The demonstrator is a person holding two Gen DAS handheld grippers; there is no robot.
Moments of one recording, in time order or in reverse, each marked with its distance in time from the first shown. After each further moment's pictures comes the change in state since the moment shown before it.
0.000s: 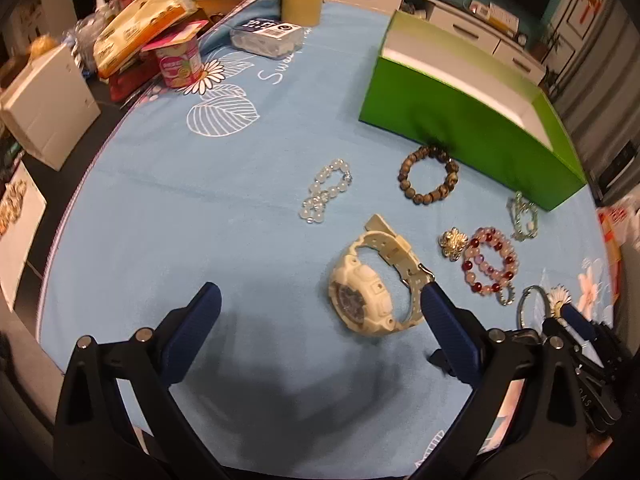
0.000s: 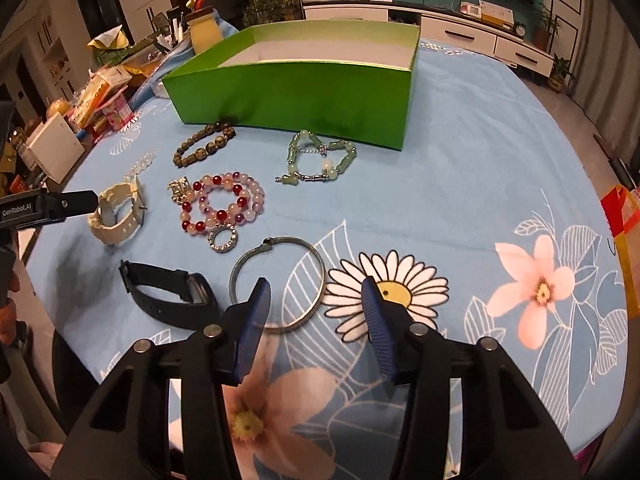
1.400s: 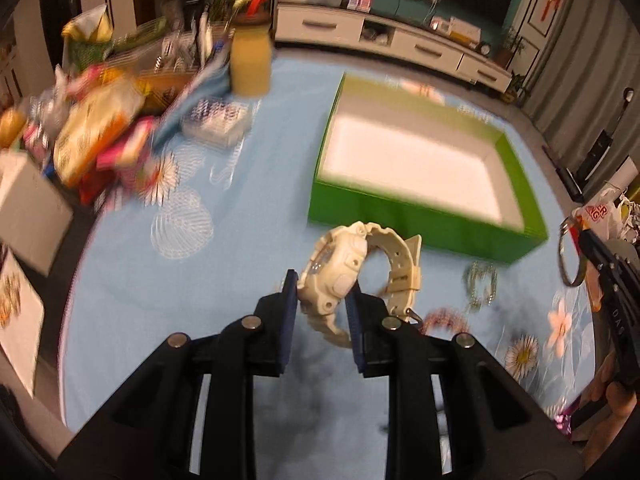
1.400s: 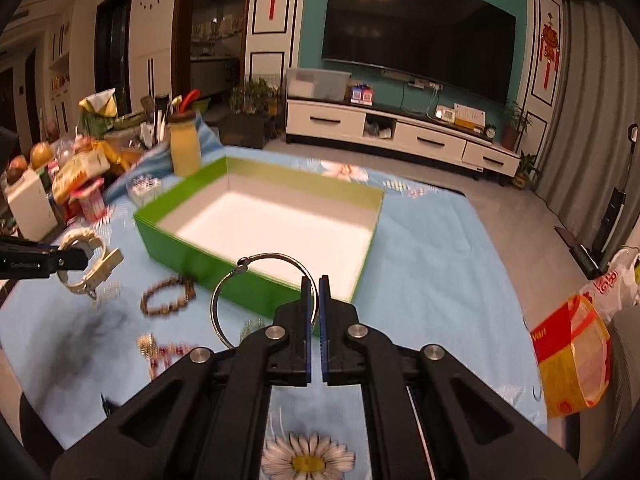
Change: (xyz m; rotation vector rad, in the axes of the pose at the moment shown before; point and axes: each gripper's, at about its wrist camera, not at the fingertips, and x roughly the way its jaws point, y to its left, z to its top) left arm -0.030 -0.034 0.081 0.104 -0.148 -0.084; right arm -0.051 -0.009 0.098 -0.099 -0.365 -0.148
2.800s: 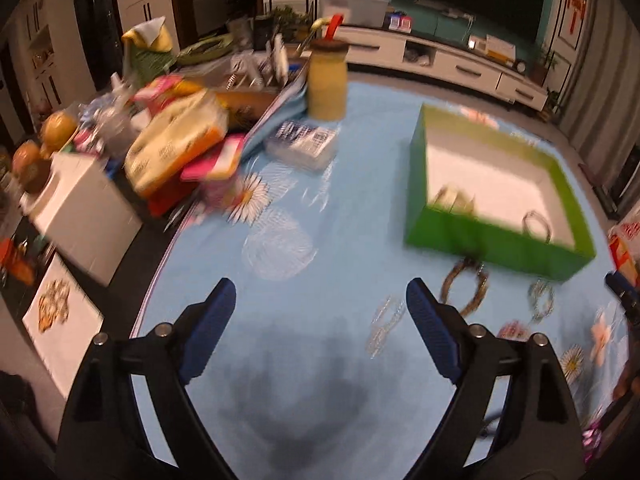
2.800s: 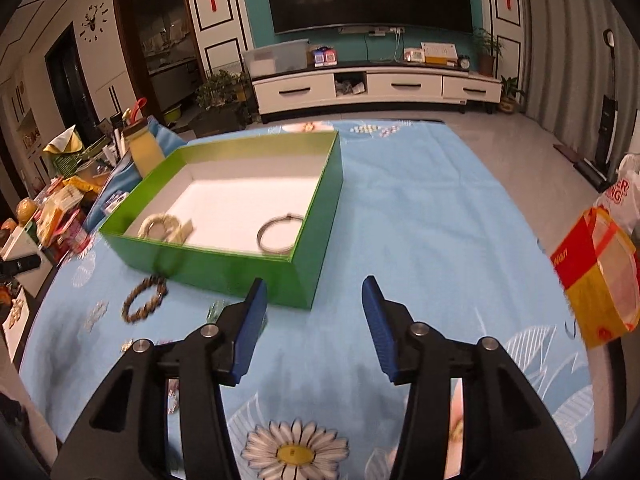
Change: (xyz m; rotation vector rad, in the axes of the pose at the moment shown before) left arm -0.020 0.075 -0.022 -0.033 -0.042 0.160; right arm 0.019 -0.049 -0.038 0.253 0.128 0.030
